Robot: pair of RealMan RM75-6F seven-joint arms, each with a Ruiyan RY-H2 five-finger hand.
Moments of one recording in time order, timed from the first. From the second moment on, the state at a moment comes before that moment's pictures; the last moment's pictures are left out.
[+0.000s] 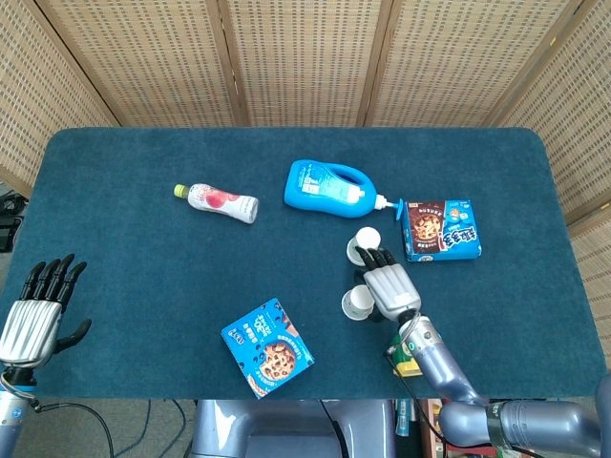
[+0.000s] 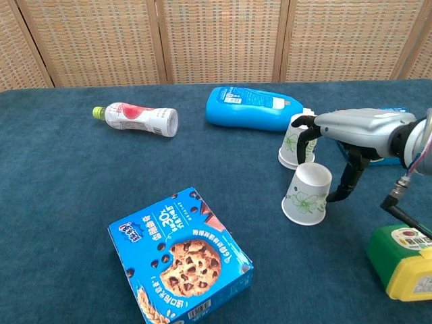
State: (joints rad) left arm -0.13 -1.21 -0.03 -1.57 1.53 1.48 0.16; right arm 0.78 -1.45 0.09 -1.76 -0.83 1.09 -0.63
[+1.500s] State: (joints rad) left arm -0.13 -1.21 -0.03 -1.57 1.54 1.48 0.16; right arm 0.90 -1.28 0.24 -1.88 -0.71 1.14 -0.78
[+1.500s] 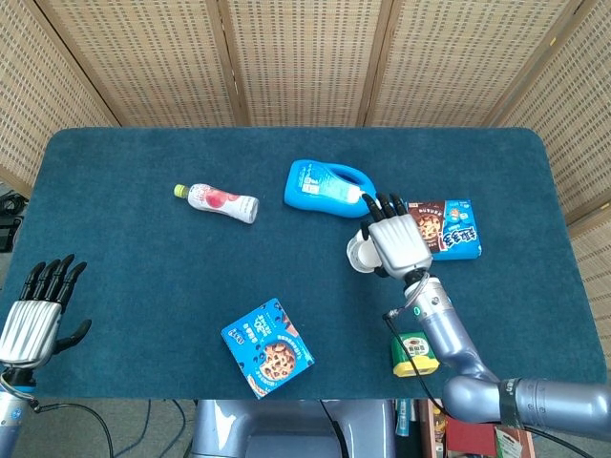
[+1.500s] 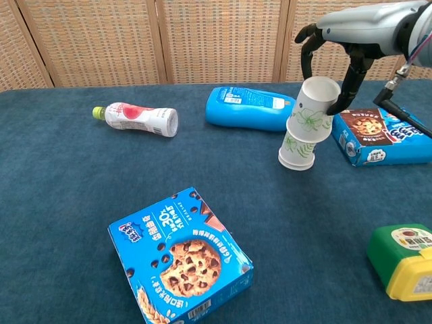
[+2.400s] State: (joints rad) left arm -0.13 -1.21 -0.02 -1.58 1.55 1.47 0.17; right arm 0.96 -1.41 0.23 -1.59 -0.68 1.07 -0.75
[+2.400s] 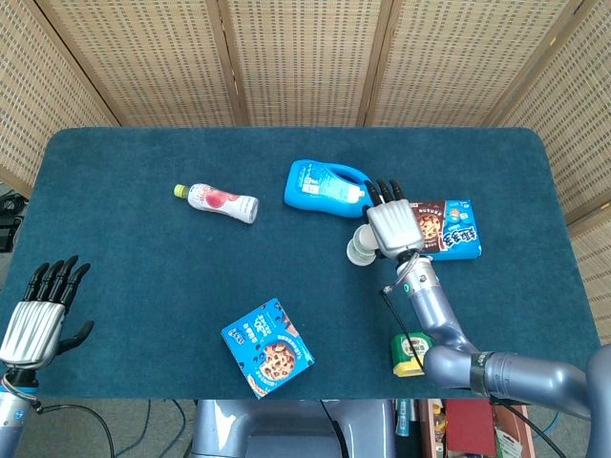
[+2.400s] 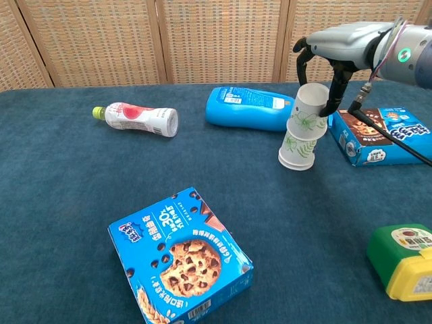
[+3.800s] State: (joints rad) left arm -0.13 -1.23 -0.03 -1.56 1.54 1.48 0.17; right arm 0.51 -1.20 -0.11 -1.81 -1.24 1.38 -0.46
